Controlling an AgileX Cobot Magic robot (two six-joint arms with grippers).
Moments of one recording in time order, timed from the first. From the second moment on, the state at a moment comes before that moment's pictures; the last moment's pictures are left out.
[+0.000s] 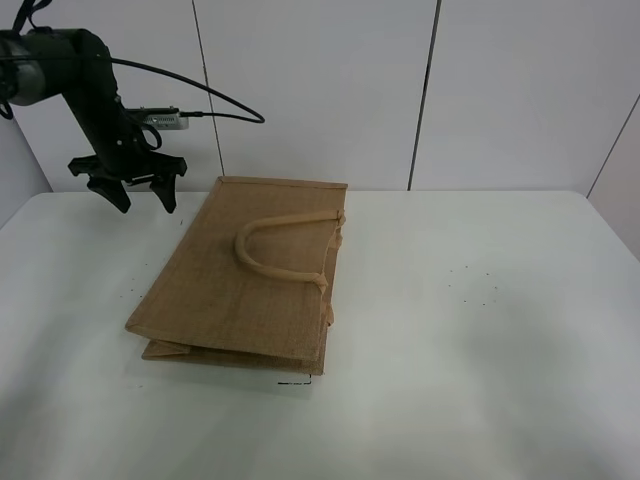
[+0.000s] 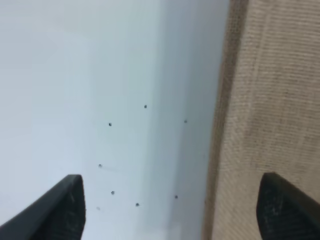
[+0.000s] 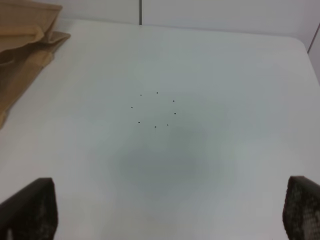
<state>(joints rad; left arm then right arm) -0.07 2.22 -2.03 0.01 1.16 -0.03 0.03 -0.01 -0.50 0.06 1.03 -0.05</state>
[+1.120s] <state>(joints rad) -0.08 0.82 -0.65 0.02 1.14 0.01 0.03 -0.01 -0.50 0.06 1.03 -0.05</state>
